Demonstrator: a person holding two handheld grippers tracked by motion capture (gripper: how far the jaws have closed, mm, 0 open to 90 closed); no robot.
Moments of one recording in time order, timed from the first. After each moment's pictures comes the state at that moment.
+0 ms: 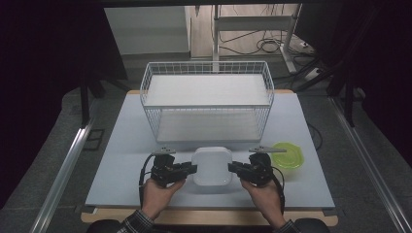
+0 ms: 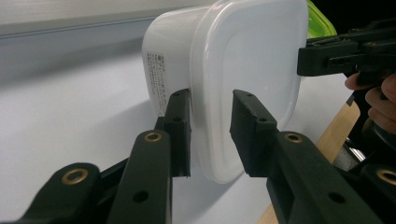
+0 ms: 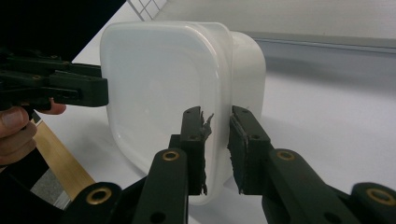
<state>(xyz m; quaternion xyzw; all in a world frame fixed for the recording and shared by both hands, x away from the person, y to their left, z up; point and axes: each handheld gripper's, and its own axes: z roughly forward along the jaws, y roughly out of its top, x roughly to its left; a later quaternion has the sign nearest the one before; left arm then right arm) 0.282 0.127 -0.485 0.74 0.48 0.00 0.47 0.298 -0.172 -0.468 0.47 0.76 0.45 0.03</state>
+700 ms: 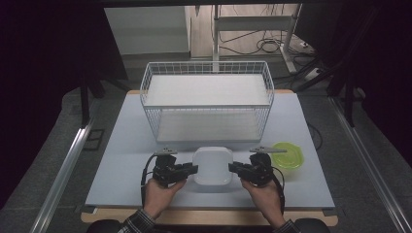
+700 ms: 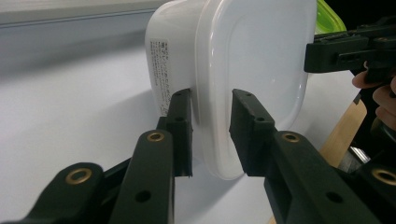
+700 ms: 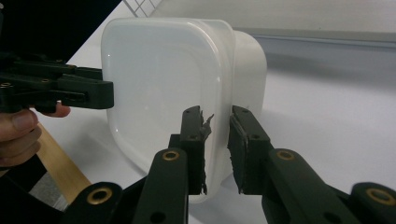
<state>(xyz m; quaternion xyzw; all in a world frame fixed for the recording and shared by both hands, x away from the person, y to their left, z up) 0.286 0.126 -0.494 0.74 0.48 -0.01 0.47 0.300 -0.175 -0.474 0.47 0.76 0.45 0.03</state>
